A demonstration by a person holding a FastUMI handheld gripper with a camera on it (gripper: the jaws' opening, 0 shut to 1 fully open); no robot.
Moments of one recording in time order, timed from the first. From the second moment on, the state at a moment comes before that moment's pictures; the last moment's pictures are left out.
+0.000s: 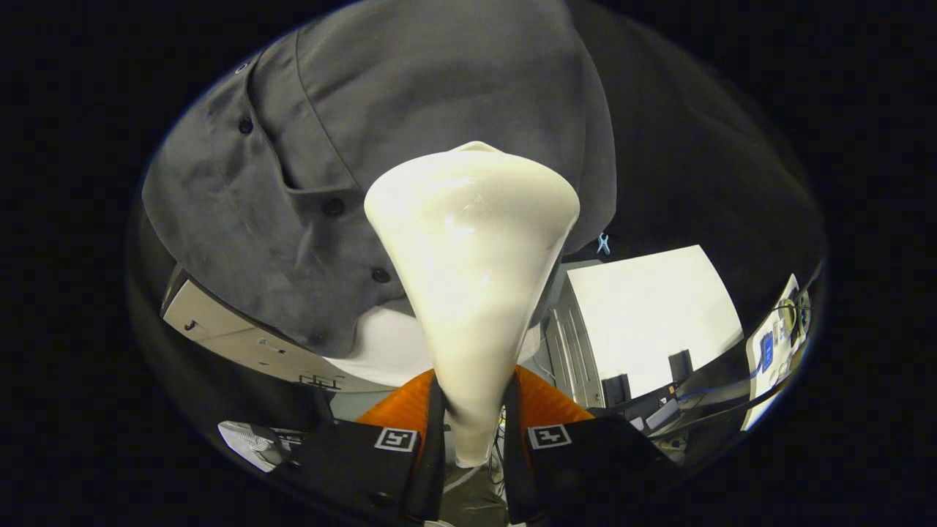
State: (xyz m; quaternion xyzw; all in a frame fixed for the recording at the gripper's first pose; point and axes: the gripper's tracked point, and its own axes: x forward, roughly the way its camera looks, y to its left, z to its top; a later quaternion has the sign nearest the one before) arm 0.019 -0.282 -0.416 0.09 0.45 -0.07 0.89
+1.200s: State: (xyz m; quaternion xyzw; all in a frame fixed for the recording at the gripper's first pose) arm 0.064 -0.161 -0.086 0.03 0.14 -0.04 0.99
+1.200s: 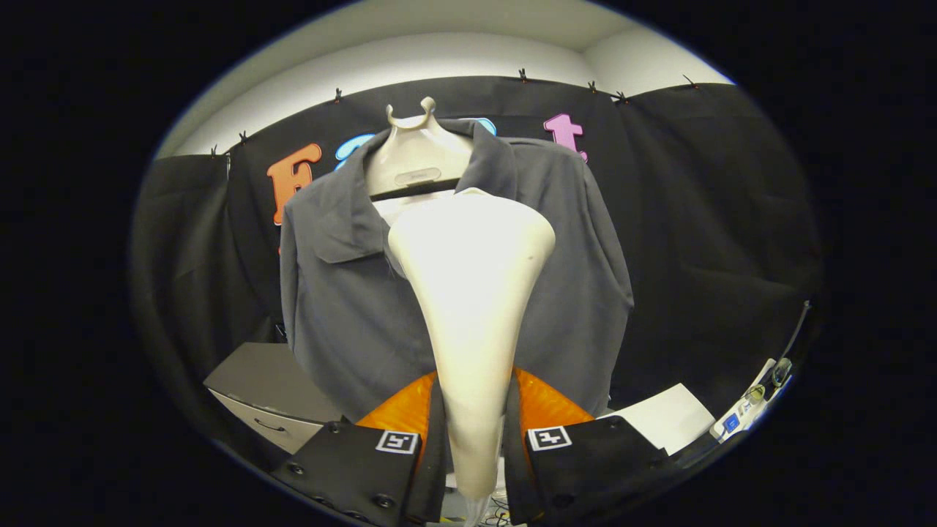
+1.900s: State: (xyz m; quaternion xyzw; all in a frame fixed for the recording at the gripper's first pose) arm 0.068 -0.152 -0.092 0.04 0.15 -0.03 0.99
